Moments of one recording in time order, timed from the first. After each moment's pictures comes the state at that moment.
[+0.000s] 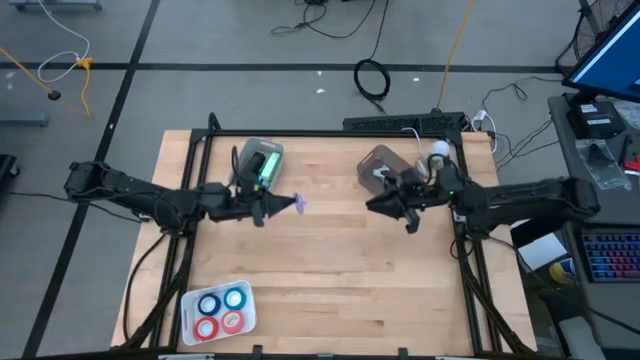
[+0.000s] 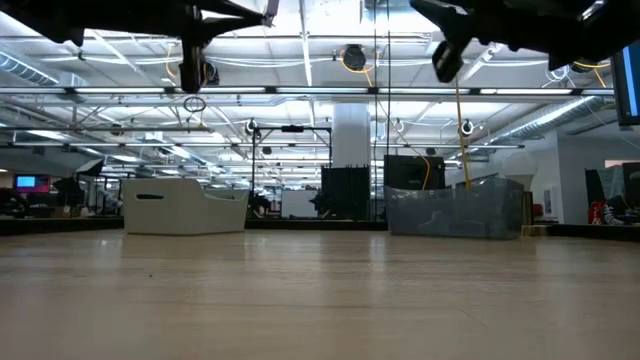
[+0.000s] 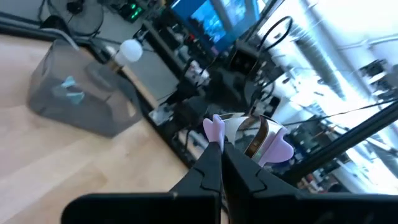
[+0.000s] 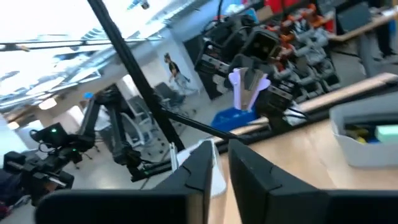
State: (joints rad) left arm -0.11 1.08 0.48 0.65 -0.24 -0.87; right arm -0.13 0.97 0.43 0.67 -0.34 0.51
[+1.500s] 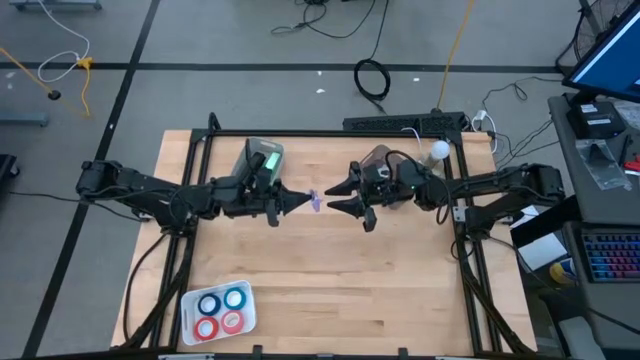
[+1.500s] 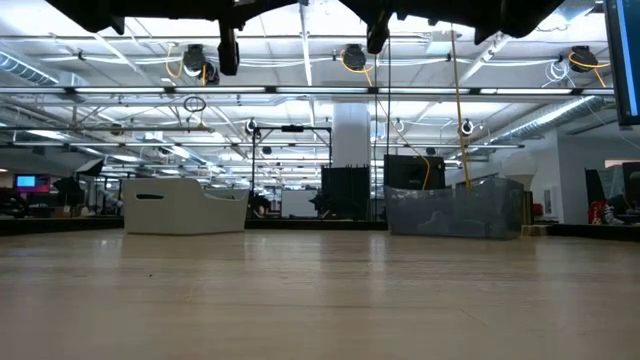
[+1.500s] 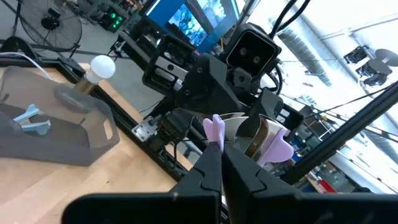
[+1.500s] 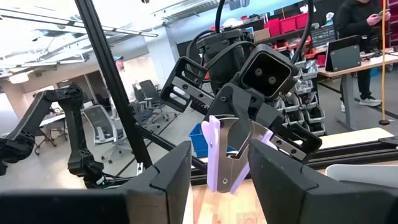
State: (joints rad) left arm -0.06 1.24 0.64 0.71 -0.16 -0.76; right arm -0.08 1.38 0.81 0.72 -0.25 0.31
